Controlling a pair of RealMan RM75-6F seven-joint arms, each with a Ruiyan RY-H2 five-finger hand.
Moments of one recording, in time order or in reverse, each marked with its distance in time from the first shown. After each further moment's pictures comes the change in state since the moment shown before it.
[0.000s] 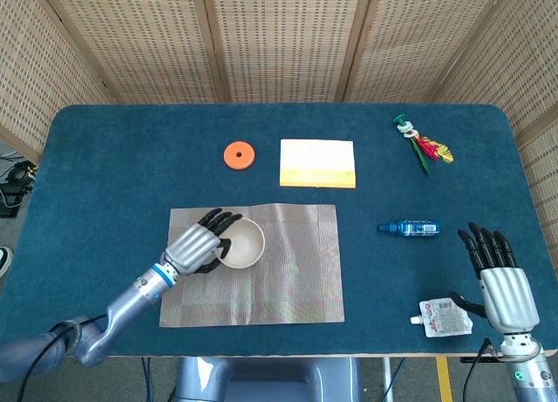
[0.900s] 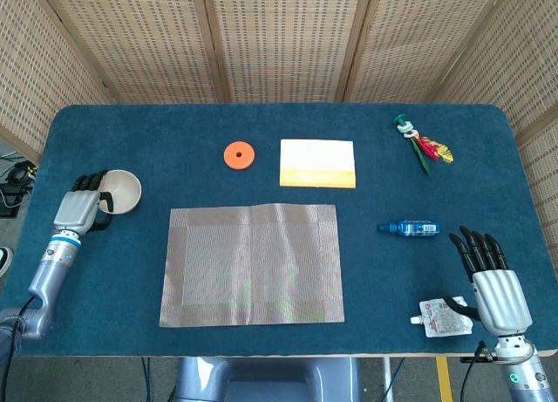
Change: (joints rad) left arm 0.142 0.013 -0.055 0.580 -0.230 -0.041 -0.274; right arm 0.003 -0.007 -0.017 -0.008 -0.027 -0.006 -0.009
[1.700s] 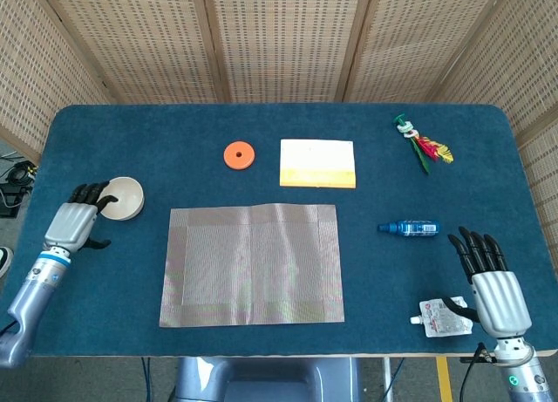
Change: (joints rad) left arm 0.060 0.148 0.066 -0.234 0.038 0.101 0.060; right arm -0.004 -0.004 -0.003 -0.007 -0.011 0.012 -0.010
